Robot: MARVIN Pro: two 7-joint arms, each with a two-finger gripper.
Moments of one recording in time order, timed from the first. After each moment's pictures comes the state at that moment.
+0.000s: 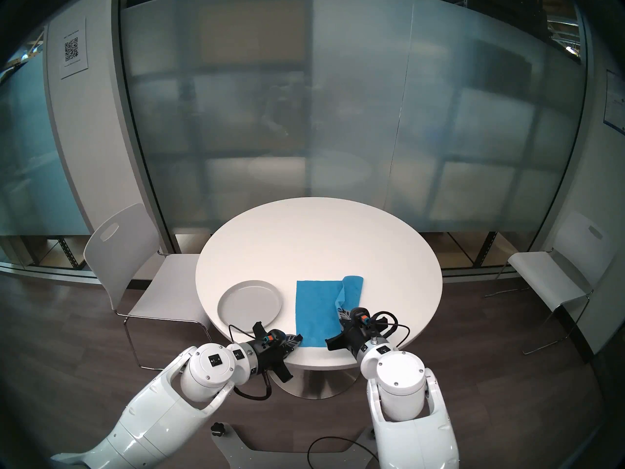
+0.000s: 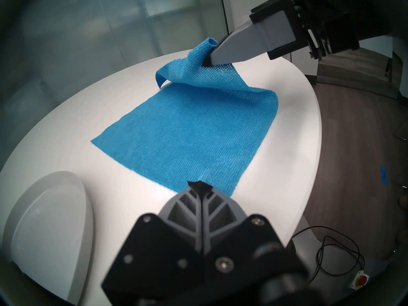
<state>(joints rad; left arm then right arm) 1.66 -1.23 -1.12 -1.69 0.18 0.26 -0.44 -1.89 -1.58 1.55 -1.89 -0.26 0.30 0.35</state>
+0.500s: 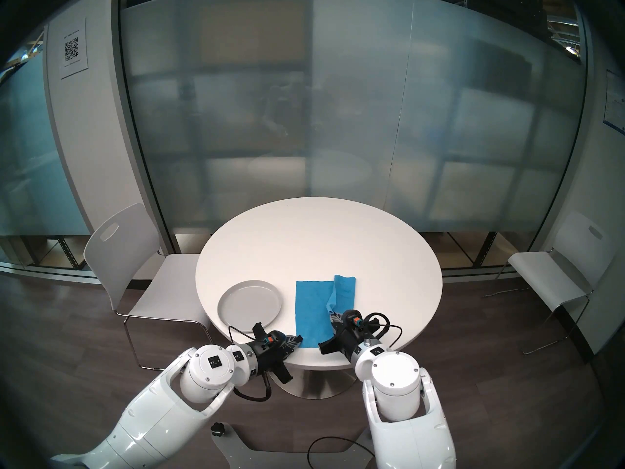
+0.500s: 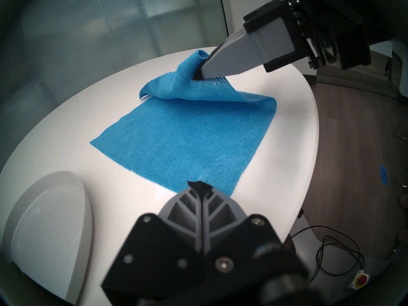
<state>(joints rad) 1.67 -1.23 -1.12 -1.70 0.18 0.26 -0.44 -1.88 -1.57 1.52 -1.87 -0.26 0.30 0.38</state>
